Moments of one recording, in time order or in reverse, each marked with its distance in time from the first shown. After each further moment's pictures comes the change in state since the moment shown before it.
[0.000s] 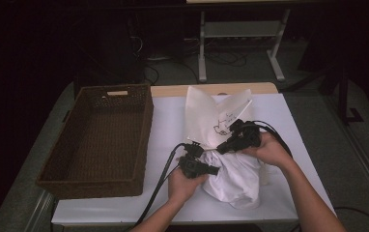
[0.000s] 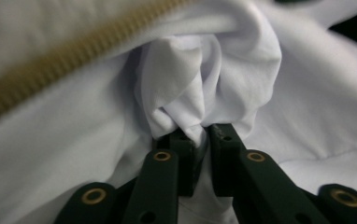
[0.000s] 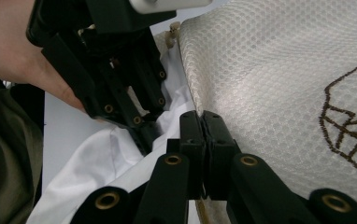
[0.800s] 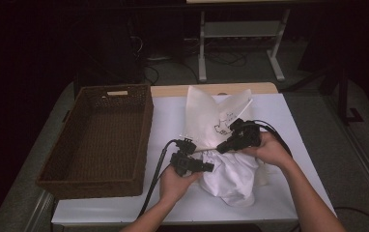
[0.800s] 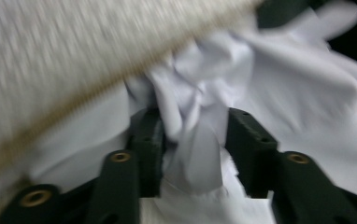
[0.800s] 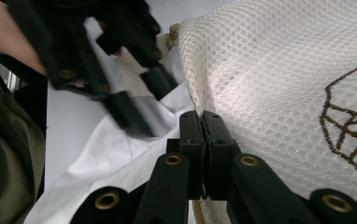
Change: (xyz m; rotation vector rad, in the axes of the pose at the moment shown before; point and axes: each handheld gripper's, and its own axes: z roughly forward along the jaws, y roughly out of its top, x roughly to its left) left arm -0.003 0.000 -0.032 -0.003 0.063 0.012; right arm -0.003 0.000 0.000 -0.011 0.009 0.015
